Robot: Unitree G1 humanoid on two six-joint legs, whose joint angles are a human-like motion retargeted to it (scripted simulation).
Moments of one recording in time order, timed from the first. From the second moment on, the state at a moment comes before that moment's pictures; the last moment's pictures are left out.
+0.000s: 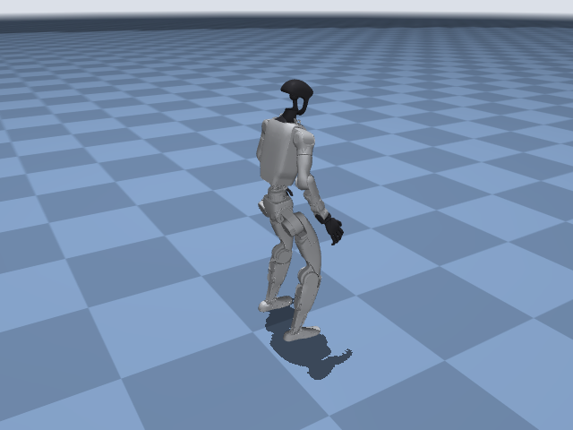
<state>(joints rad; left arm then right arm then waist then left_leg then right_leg) -0.19 0.46 -0.40 0.98 0.09 0.03 0.22 0.01 -0.39 0.37 0.74 0.18 0.03 -0.33 0.03 -0.06 0.38 -0.15 -0.02 -0.05 0.49 -0.32 0.09 -0.16 -0.15 -0.07 0.57 -0.41 -0.04</state>
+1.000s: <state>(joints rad) 0.23 0.37 -0.17 0.85 -0.08 -0.03 0.28 0.34 -0.55 0.27 0.60 0.05 0.04 -0.14 0.09 -0.06 0.20 -0.05 -0.02 0.10 0.02 -0.32 -0.12 -0.13 -0.14 0.07 0.11 -0.21 0.25</state>
